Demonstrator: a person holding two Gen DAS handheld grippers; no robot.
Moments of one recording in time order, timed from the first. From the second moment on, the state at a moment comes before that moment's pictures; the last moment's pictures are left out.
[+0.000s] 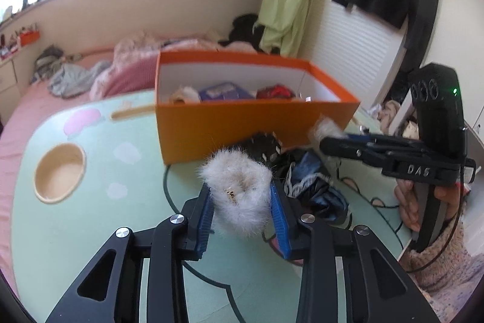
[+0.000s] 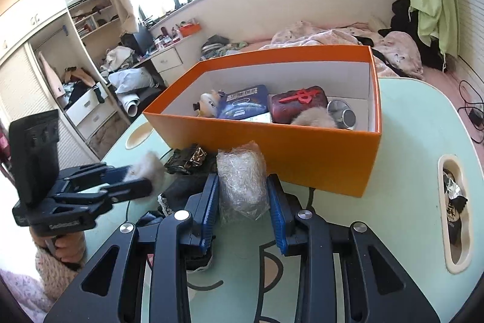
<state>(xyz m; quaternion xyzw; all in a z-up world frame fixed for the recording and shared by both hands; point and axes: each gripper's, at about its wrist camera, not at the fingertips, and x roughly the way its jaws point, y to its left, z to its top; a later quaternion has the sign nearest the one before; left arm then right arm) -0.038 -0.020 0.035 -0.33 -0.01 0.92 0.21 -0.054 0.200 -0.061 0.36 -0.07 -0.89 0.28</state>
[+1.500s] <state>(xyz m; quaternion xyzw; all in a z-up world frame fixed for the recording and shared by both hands) -0.146 0.010 0.070 -0.32 -0.01 0.94 0.15 -0.135 0.206 -0.029 0.31 -0.09 -0.92 0.20</state>
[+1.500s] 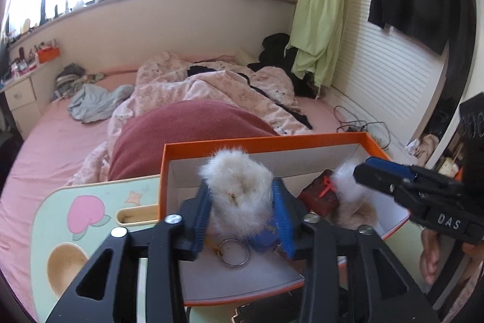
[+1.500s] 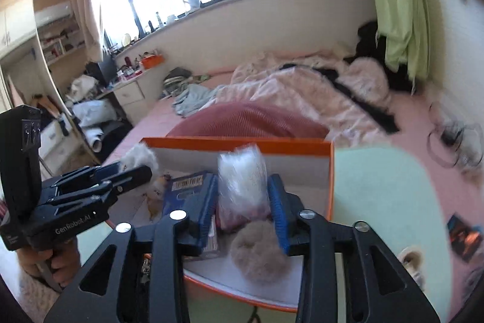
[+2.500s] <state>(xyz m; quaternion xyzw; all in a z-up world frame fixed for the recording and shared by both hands) -0.138 0.028 0.056 -0.33 0.06 0.93 0.12 -0.191 0.267 -0.059 0.34 -0.21 -0.91 0.11</state>
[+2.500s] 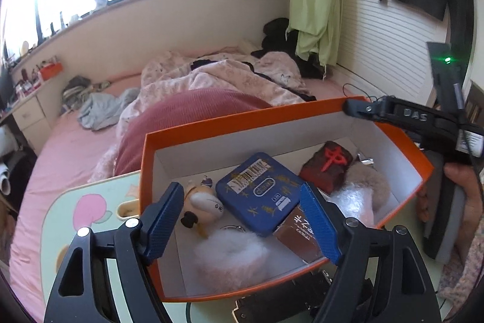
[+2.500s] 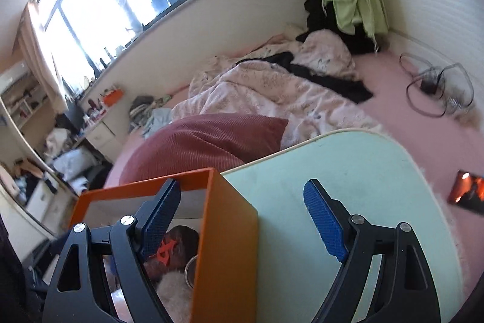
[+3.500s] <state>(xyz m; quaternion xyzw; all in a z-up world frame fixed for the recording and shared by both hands) -0.069 -0.022 0.074 -0.26 -0.05 0.95 0.18 -0.041 0.205 -0.031 0.32 -0.07 -0.93 0.16</state>
